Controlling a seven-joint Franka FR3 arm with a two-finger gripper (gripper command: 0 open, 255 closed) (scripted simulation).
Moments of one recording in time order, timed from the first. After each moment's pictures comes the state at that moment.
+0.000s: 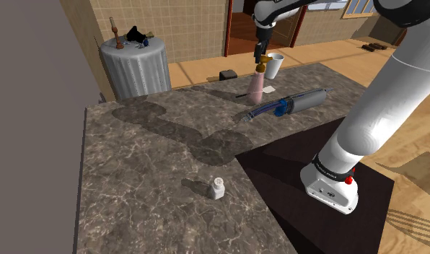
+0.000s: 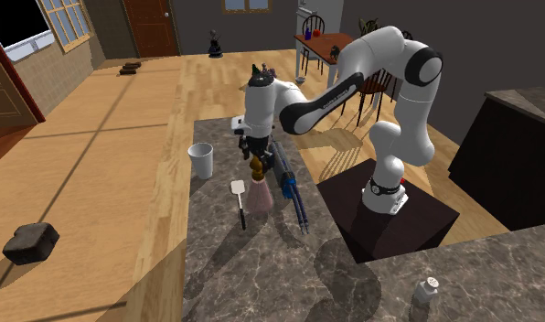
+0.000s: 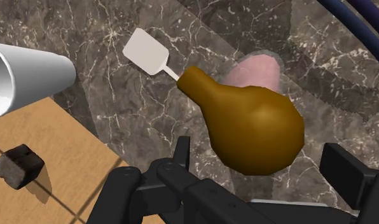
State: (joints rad) arm -0.01 0.00 -0.33 -2.02 -0.18 2.07 -0.53
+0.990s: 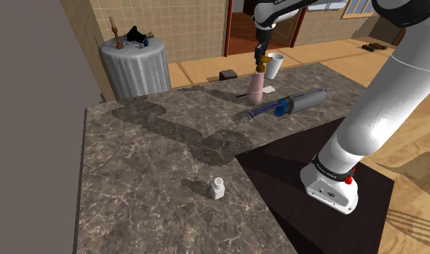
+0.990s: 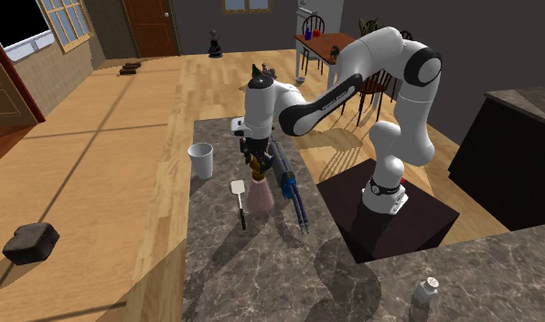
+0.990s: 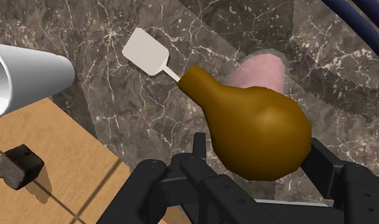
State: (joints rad) arm -0.02 0.01 -0.33 -2.02 -0.18 2.09 -0.53
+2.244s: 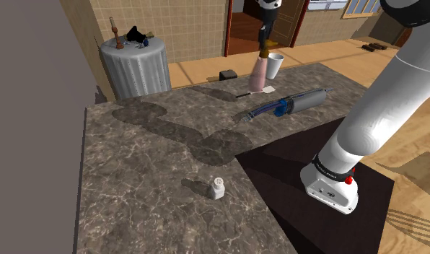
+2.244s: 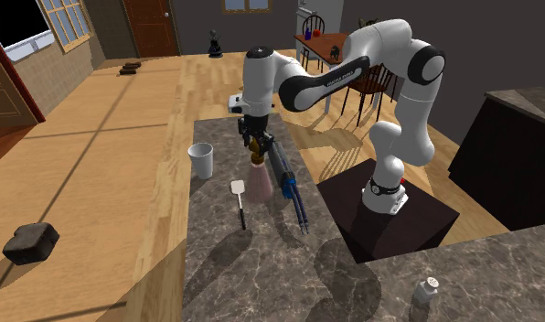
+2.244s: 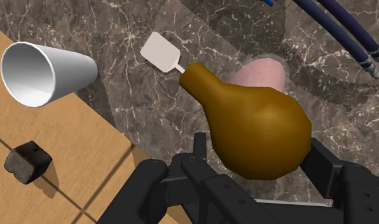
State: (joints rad) arm -0.01 -0.03 -0.32 -1.87 -0.18 1.89 -0.55
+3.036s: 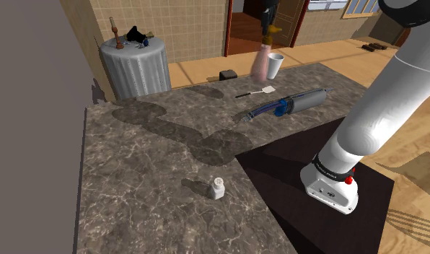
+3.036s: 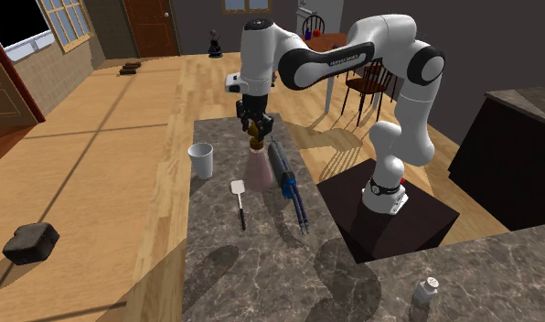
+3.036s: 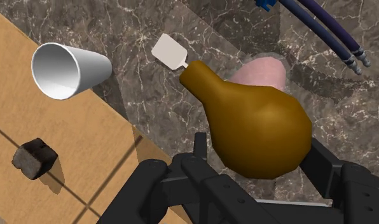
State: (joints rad) arm -0.01 -0.02 -0.32 -1.70 -0.17 1.73 -0.58
